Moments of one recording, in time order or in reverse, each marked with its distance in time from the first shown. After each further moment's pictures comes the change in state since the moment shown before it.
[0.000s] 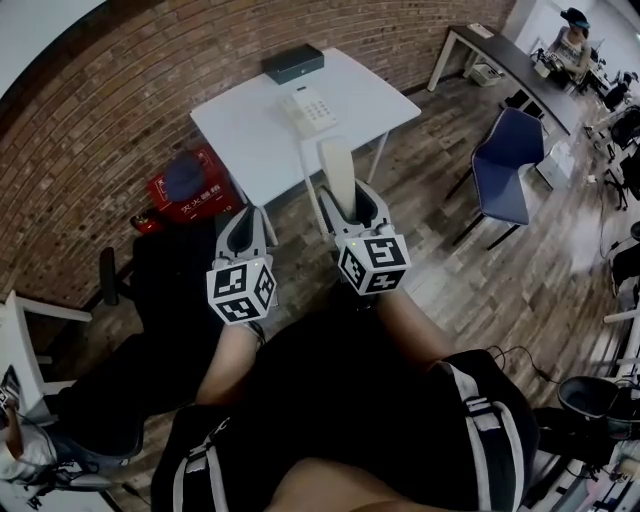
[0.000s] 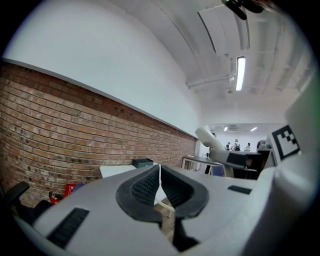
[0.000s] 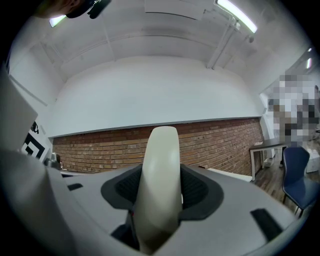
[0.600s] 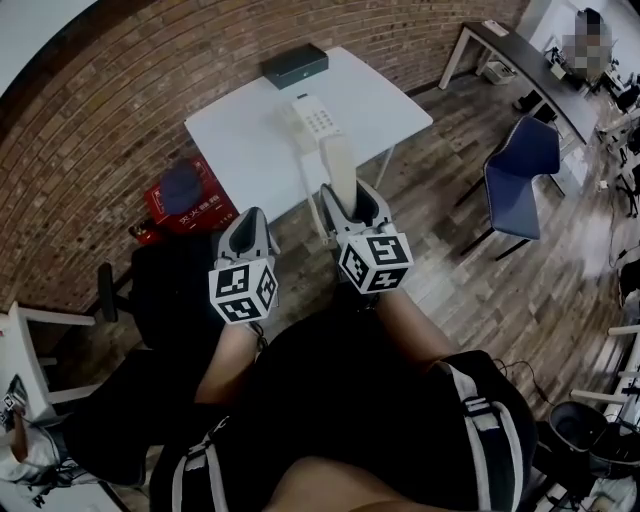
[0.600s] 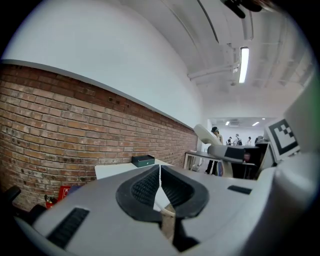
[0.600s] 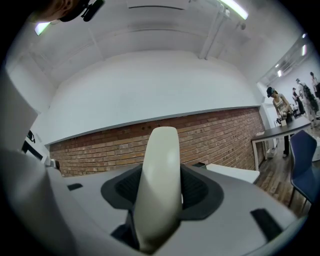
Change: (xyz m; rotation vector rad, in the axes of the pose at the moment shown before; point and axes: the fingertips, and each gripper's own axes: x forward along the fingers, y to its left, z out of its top) left arm 0.109 0.011 -0.008 0.024 0.053 0.015; right arm 0.091 -0.069 -0.013 0.083 0.027 0.016
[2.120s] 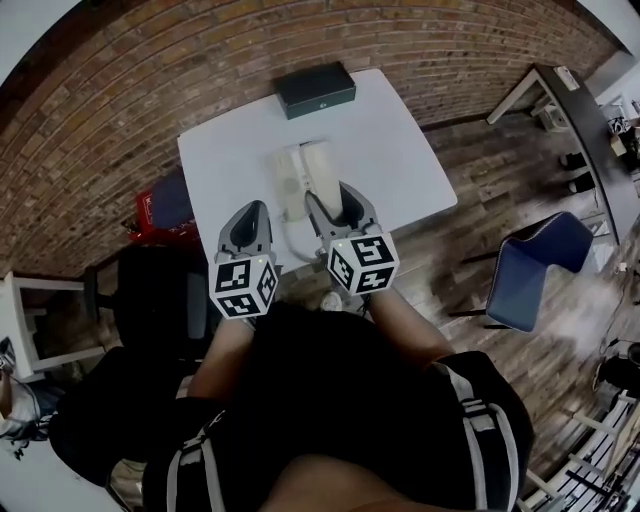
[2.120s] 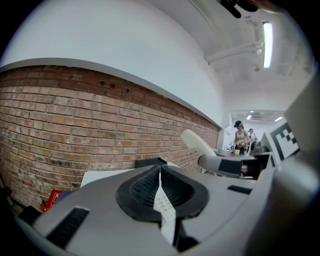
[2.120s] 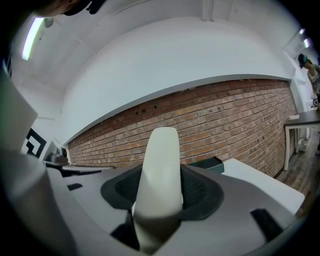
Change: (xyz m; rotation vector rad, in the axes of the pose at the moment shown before) left arm 0.285 0.009 0.055 -0.046 0.069 0.199; right arm 0.257 -0.155 0.012 0.004 0.205 0.279
